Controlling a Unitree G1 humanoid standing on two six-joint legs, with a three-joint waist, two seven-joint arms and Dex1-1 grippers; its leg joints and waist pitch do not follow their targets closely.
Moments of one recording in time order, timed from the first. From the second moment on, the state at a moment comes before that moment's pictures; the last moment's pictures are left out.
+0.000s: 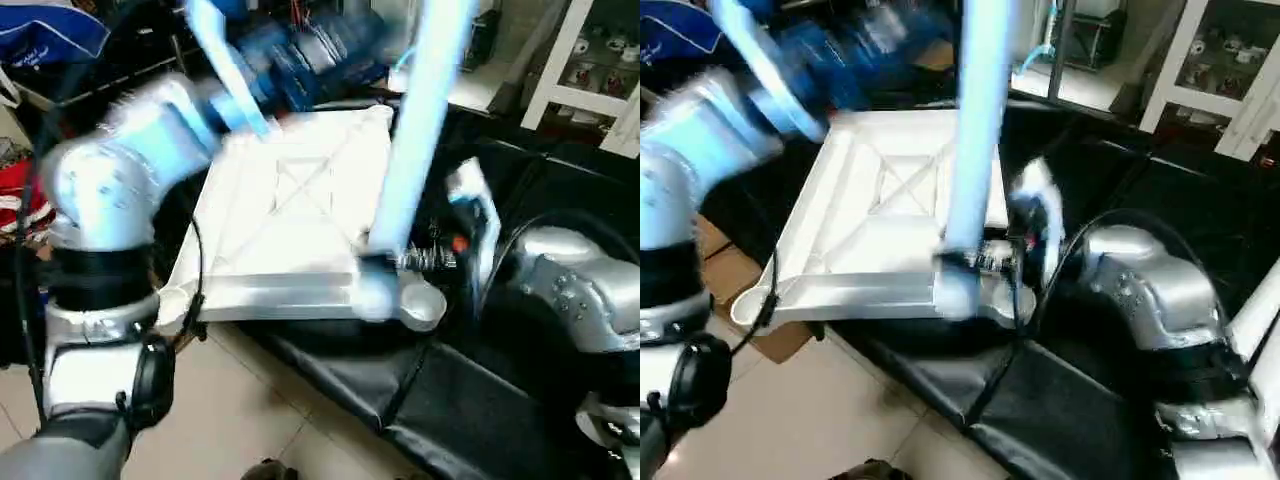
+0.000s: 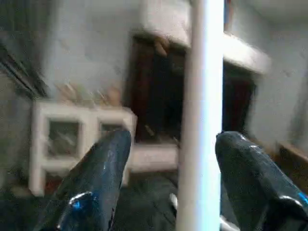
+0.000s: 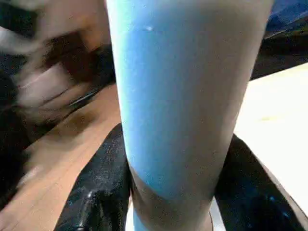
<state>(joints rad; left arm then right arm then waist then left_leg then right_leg) -0.97 0.29 0.22 0.00 -0.86 0.74 -0.57 -0.57 -0.46 0.04 0.09 0.56 0.59 1.01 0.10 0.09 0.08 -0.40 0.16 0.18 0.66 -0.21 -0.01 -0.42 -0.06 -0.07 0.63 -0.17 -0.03</state>
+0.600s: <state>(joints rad) -0.43 0.48 -0.29 -0.10 -0.41 0.43 -0.82 -0.46 -0.50 -0.07 0.11 0.44 0.43 0.84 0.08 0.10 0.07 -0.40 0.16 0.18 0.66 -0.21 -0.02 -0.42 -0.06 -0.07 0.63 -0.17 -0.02</state>
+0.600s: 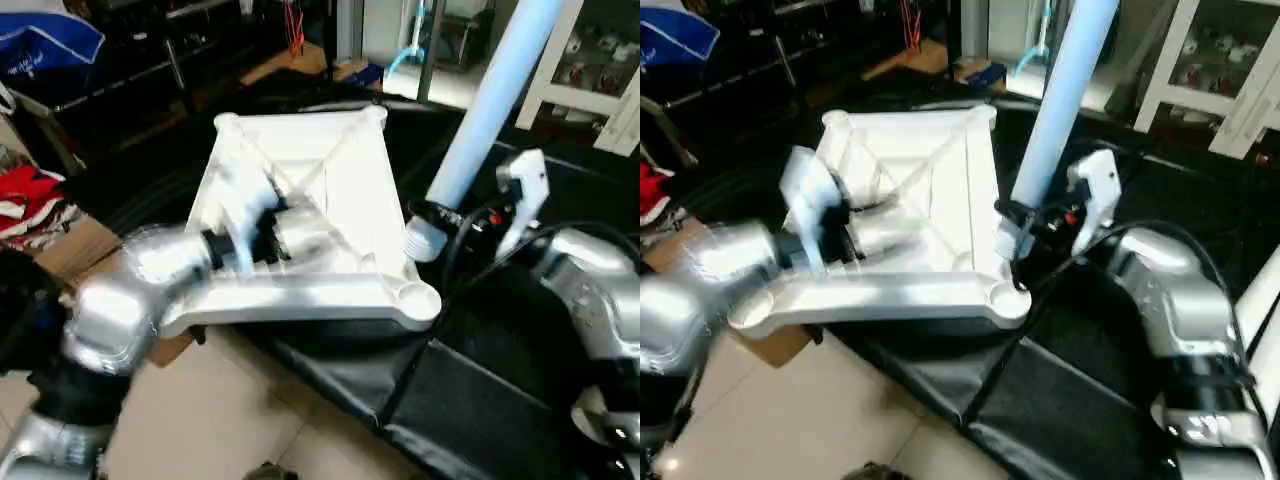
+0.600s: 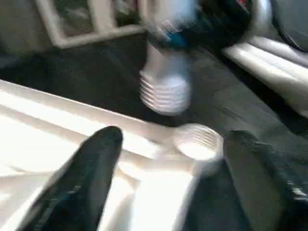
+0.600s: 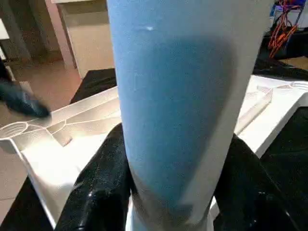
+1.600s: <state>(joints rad) -0.53 0.38 -0.44 0.45 -0.15 0.08 -0.94 -0.34 -0.53 -0.04 -0.10 0.51 0.55 0.88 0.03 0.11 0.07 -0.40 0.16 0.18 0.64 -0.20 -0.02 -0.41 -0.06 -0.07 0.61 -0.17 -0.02</state>
